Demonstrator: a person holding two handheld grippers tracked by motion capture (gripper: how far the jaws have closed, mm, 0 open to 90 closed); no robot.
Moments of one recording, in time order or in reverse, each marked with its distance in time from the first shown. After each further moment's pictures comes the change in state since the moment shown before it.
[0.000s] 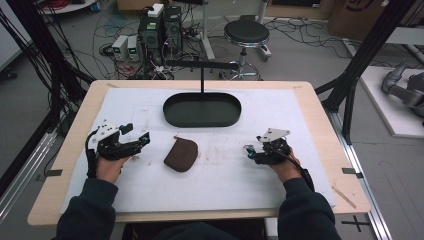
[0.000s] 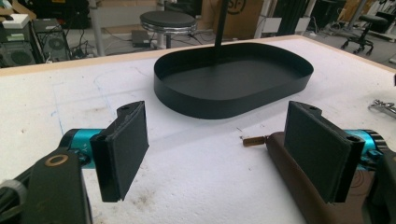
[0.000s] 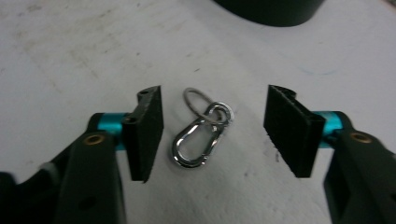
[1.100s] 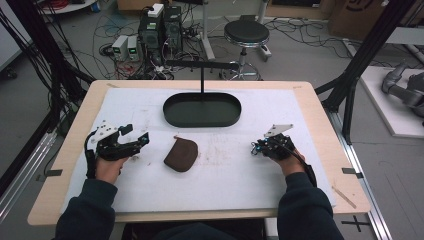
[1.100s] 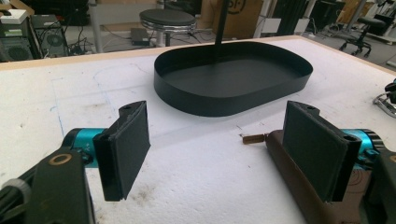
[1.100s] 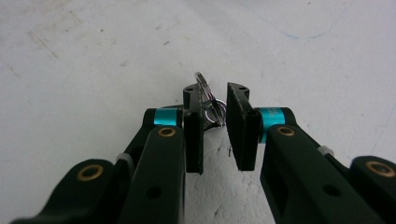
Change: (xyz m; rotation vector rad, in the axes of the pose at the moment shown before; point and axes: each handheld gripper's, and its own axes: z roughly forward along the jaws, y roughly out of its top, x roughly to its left) left arm 0.002 -0.002 -0.002 -0.002 -0.004 -0.015; right arm -0.022 -0.006 0.003 0.089 0.020 0.073
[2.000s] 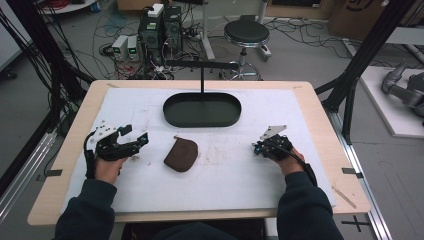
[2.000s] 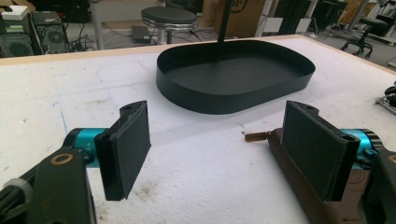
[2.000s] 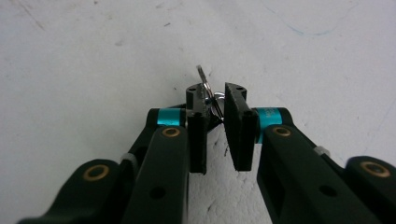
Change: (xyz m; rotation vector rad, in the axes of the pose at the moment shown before) left arm 0.002 -0.001 -0.001 0.002 0.006 -0.012; right arm 0.005 0.004 0.004 0.070 -0.038 -0.093
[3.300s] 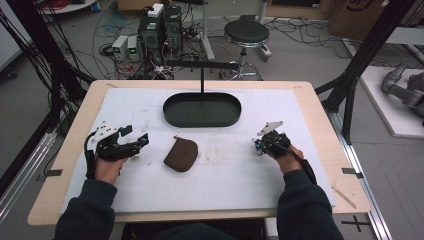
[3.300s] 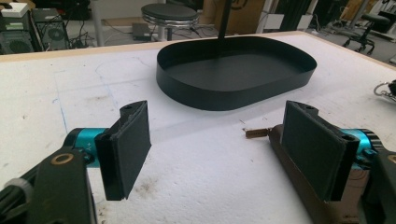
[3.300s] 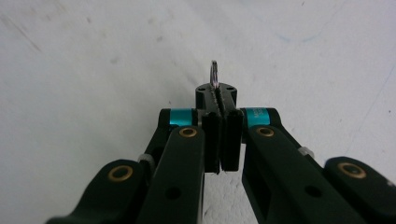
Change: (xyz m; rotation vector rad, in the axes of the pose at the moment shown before) left arm 0.000 -0.001 0.001 0.014 0.005 0.003; right arm 0.002 0.016 -0.006 0.034 -0.037 0.027
